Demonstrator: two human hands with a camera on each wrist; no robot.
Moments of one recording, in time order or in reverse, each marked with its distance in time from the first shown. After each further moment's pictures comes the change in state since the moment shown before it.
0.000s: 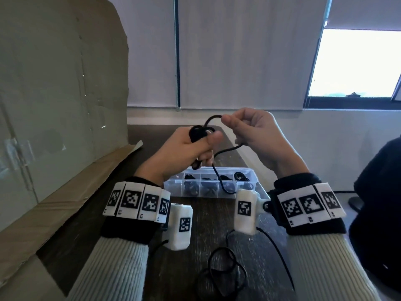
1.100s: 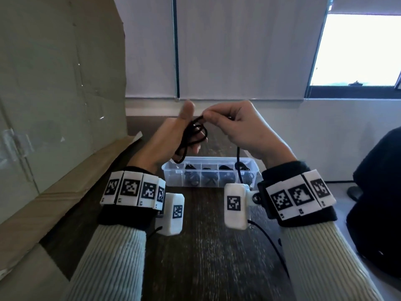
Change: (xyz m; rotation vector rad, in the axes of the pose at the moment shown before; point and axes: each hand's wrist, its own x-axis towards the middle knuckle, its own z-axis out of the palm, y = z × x) left_hand 0.002 -0.017 -0.017 0.078 0.177 -0.170; right_hand -0.003 -0.005 0.024 -0.183 -0.162 -0.139
